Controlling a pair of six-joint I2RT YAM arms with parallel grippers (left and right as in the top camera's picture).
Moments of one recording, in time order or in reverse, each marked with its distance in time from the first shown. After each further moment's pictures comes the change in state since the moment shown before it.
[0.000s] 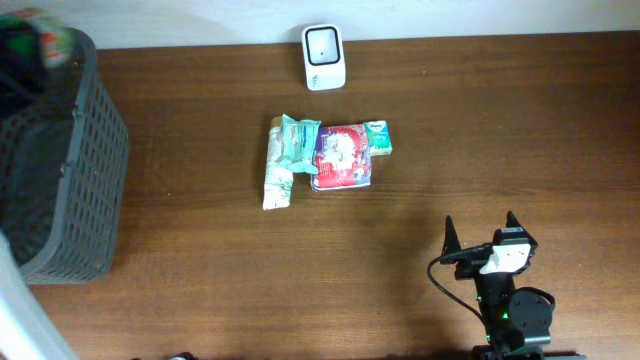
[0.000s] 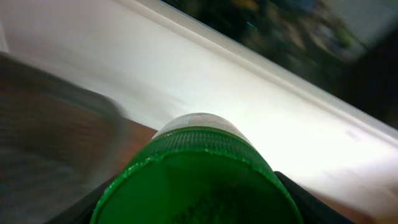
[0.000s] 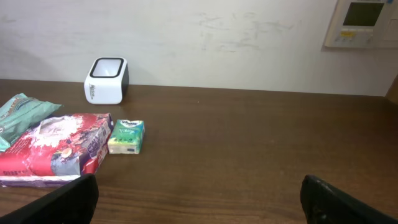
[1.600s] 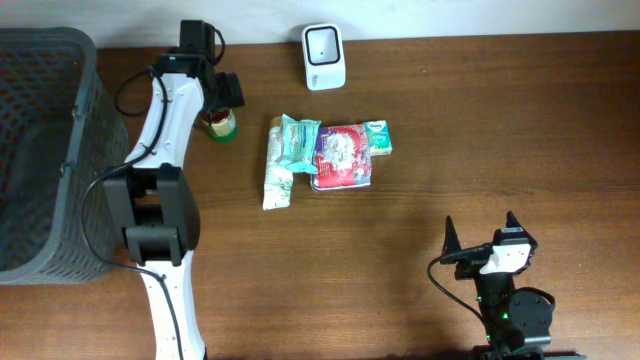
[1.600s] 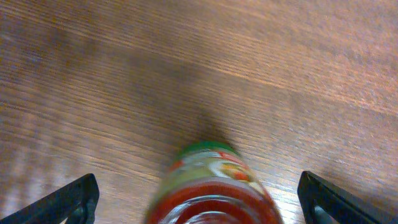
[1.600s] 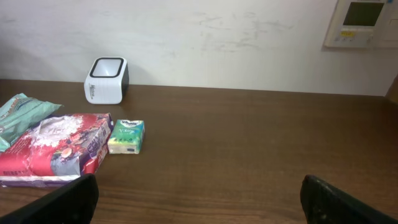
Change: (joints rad) left arm -0.523 0.891 0.001 0.096 -0.625 0.026; right arm 0.000 0.000 0.000 0.000 0.000 -0.001
